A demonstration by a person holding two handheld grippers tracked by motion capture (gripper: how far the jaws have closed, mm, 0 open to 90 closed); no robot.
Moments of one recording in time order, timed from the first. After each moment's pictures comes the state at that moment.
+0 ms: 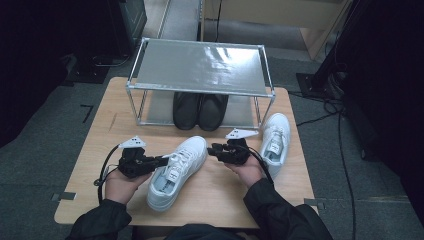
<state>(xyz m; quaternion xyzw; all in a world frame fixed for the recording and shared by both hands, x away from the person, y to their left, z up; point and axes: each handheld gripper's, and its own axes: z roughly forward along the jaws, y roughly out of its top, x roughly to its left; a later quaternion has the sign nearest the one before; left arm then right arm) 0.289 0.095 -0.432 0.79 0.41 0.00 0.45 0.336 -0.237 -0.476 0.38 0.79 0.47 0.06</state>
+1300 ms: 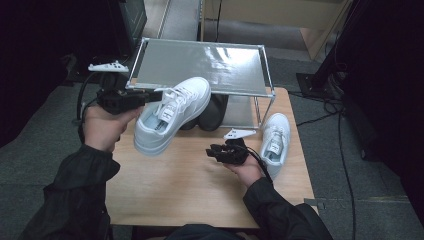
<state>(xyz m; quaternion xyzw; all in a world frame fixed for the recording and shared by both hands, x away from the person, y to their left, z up) 0.353 0.097 -0.245 0.76 0.39 0.06 0.51 0.338 -0.234 -0.480 0.38 0.80 0.47 0.05</state>
